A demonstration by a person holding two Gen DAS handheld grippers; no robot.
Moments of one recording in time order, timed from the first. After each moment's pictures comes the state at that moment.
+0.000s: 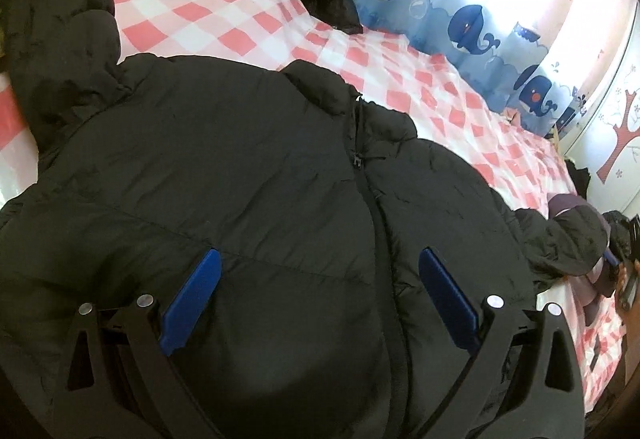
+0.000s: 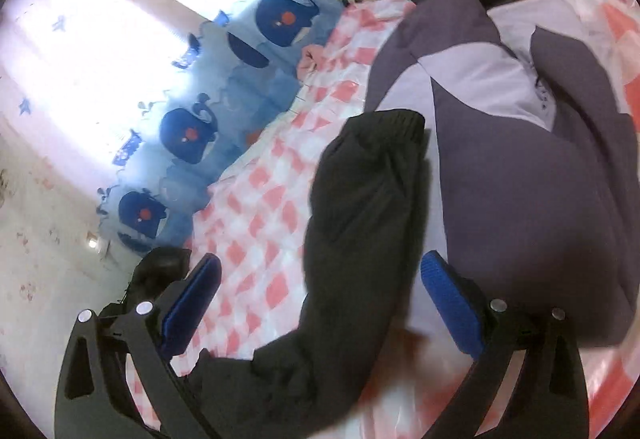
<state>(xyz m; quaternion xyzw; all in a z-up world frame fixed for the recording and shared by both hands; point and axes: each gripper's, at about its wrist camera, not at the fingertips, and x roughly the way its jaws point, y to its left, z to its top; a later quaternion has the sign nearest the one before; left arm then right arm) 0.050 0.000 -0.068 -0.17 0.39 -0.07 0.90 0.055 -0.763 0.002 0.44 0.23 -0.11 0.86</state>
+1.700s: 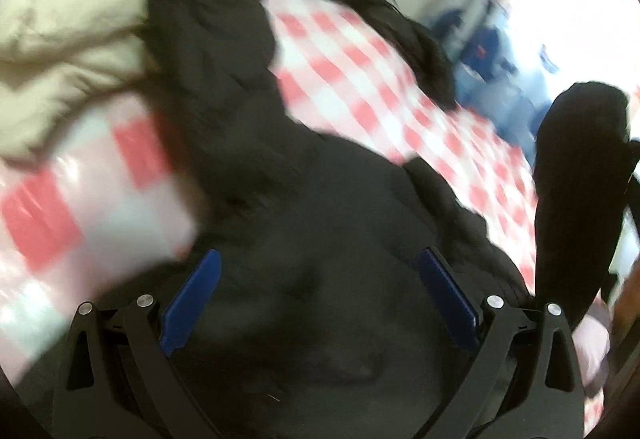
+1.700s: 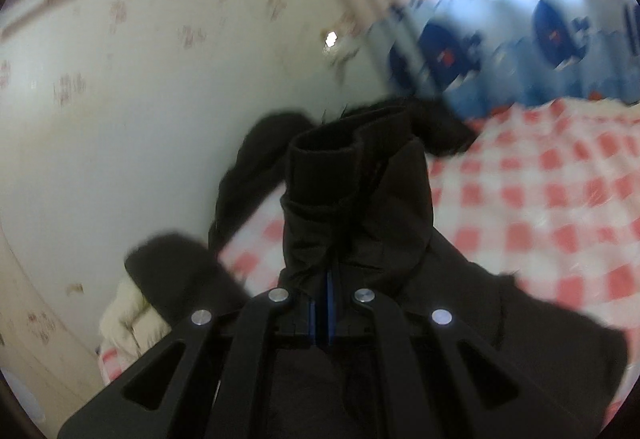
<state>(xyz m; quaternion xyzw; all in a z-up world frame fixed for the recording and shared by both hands) 0.039 0.131 -0.009 -0.26 0.34 0.10 0.90 0.170 -0.154 0.112 0.15 0.27 0.29 0.90</state>
